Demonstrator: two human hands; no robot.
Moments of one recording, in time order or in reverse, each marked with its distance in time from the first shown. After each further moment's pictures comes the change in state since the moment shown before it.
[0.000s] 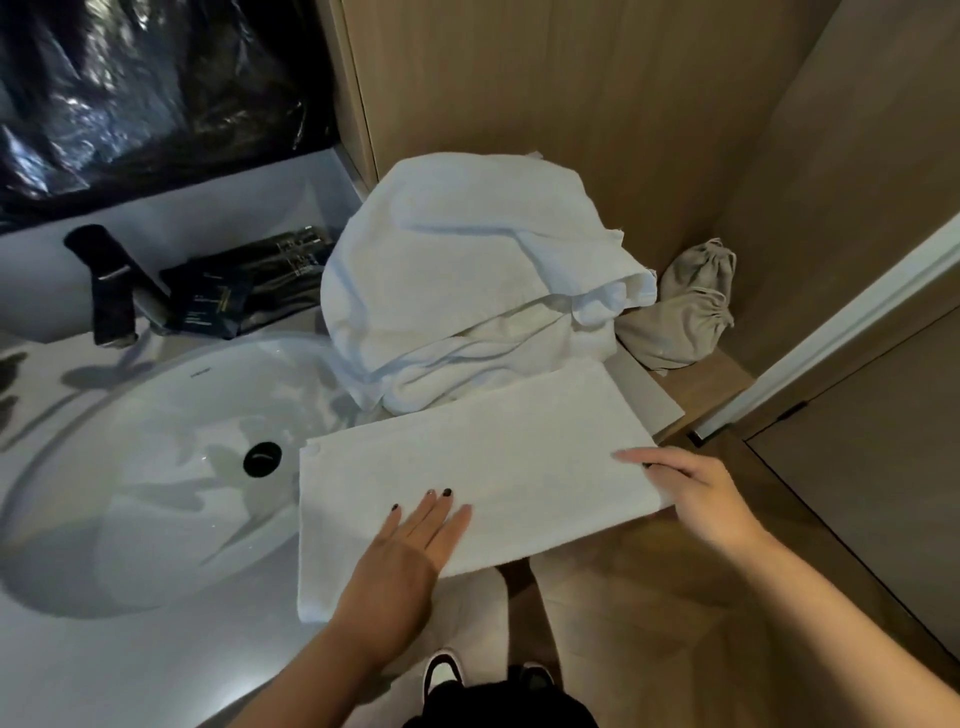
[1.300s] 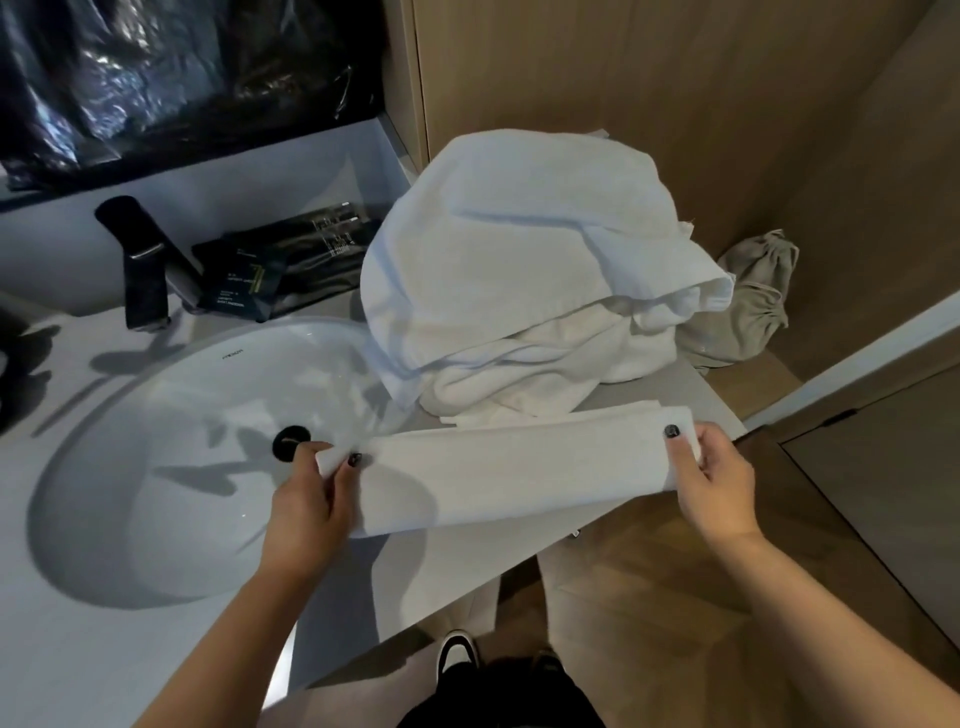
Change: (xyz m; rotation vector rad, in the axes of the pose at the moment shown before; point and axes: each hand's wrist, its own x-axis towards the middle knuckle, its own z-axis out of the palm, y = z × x) left_hand 0.002 -0.089 -0.051 -0.622 0.374 -0.730; right_hand 0.052 0.011 0.041 -0.165 0.351 -0.022
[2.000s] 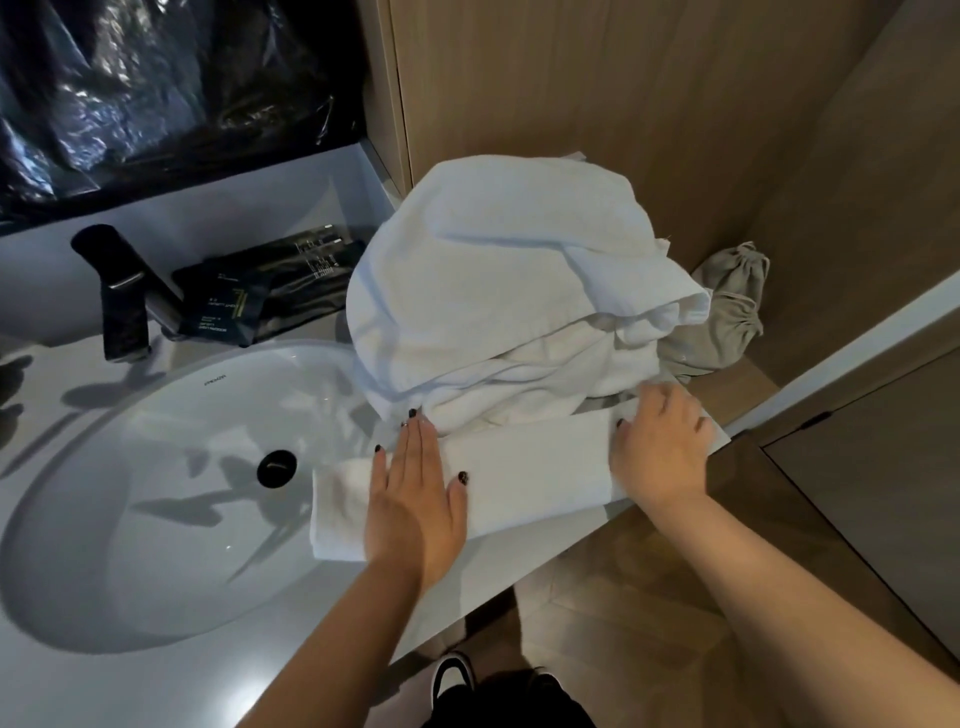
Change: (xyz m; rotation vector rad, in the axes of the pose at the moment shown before) left_hand 0.005 0.048 0.079 0.546 -0.260 0.283; right_hand 0.026 -0.047 0.037 -0.910 0.131 -0.215
